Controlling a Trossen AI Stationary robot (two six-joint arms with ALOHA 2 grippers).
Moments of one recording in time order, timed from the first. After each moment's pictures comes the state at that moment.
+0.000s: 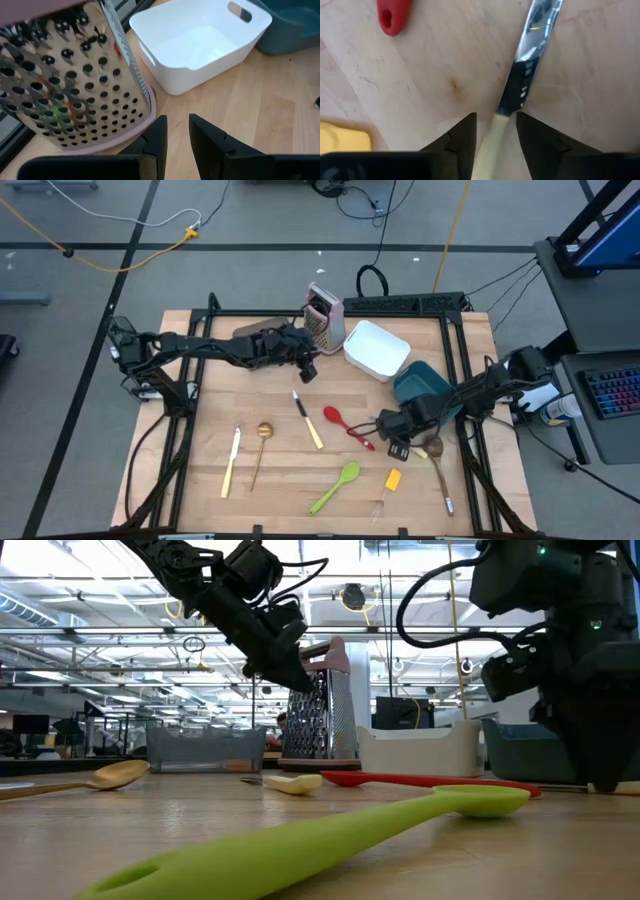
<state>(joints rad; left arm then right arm) 0.28 1.60 0.98 0.01 -0.14 -0.06 0.30 1.52 0.73 -0.66 -0.08 0.70</state>
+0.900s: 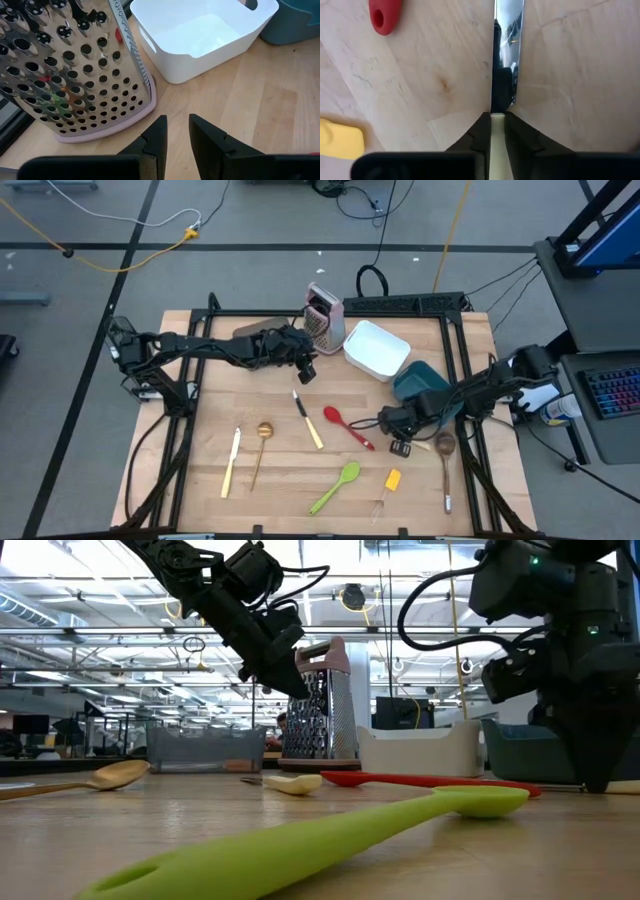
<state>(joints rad) 0.28 1.60 0.98 -0.03 -0.14 -0.09 0.25 1.49 0.67 -0.61 -0.09 0.64</state>
